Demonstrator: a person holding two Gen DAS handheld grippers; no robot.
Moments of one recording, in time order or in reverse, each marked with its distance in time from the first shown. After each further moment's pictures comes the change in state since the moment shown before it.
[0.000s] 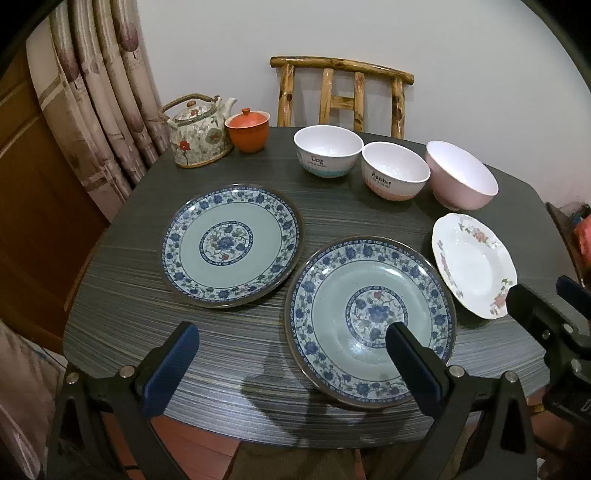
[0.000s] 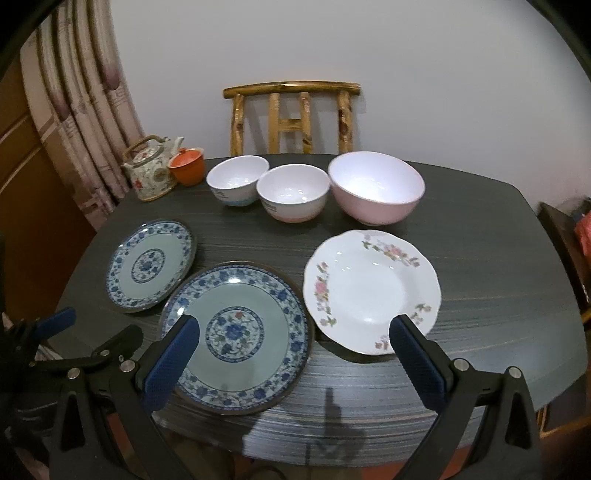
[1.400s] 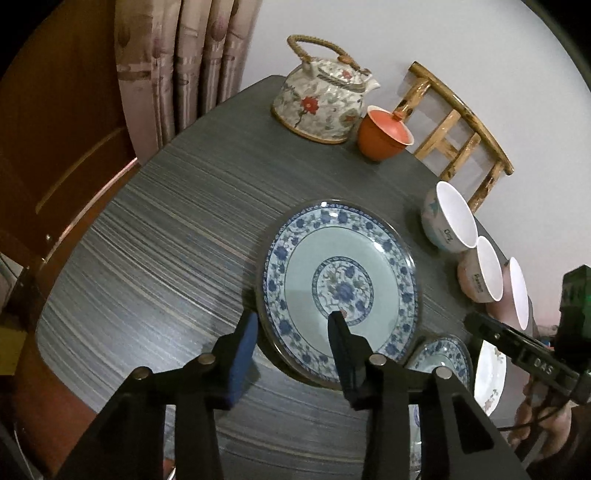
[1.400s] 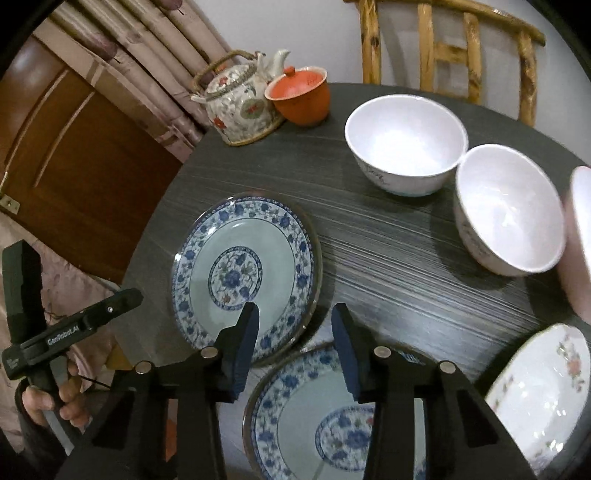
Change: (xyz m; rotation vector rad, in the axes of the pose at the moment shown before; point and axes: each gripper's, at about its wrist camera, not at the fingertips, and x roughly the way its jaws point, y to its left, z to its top) left arm 0.079 0.197 0.056 -0.450 0.160 -0.152; right arm 0.179 0.104 0.099 -0.137 0.399 0.446
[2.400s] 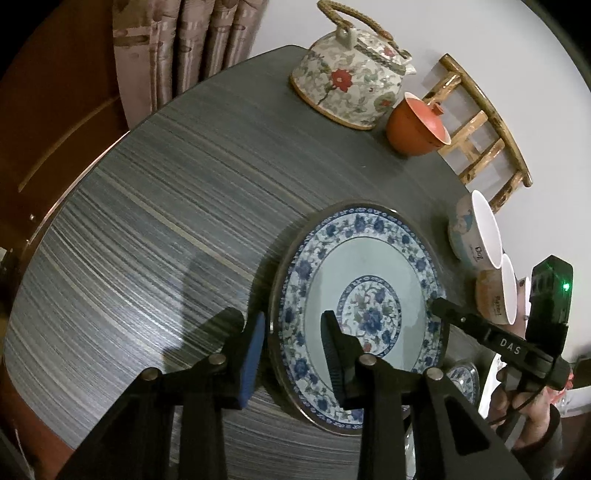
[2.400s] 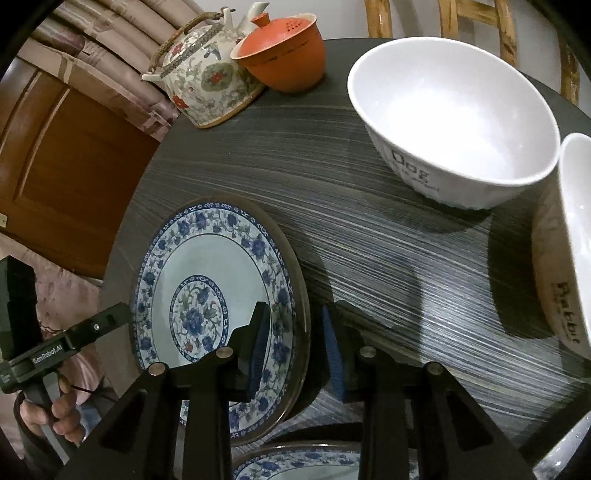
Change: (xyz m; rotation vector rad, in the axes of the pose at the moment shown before) left arm 0.052 0.024 0.024 -0.067 0.079 -0.024; right arm 0.075 -0.023 0.043 0.025 0.106 0.039
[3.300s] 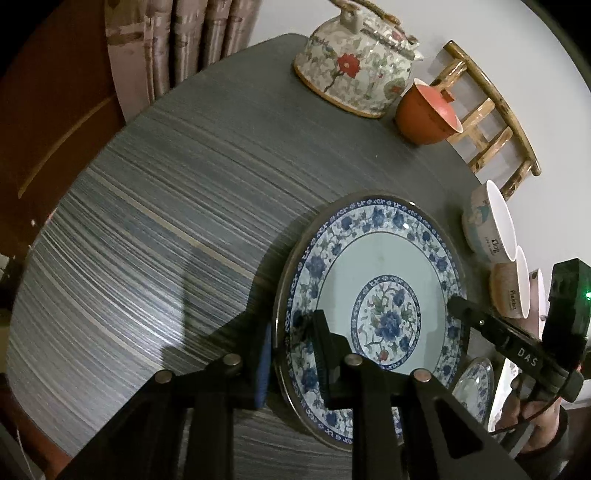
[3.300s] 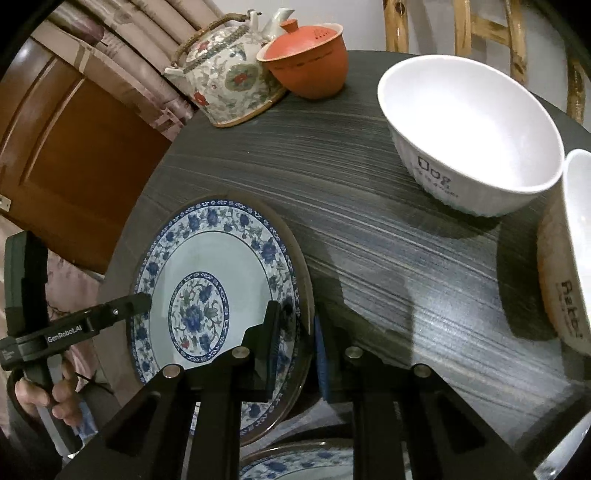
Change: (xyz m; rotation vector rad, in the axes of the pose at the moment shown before) left arm 0.015 0.001 0.008 0.040 0.031 0.023; right arm -0.009 0.019 -0.004 -0.046 -0.032 -0.004
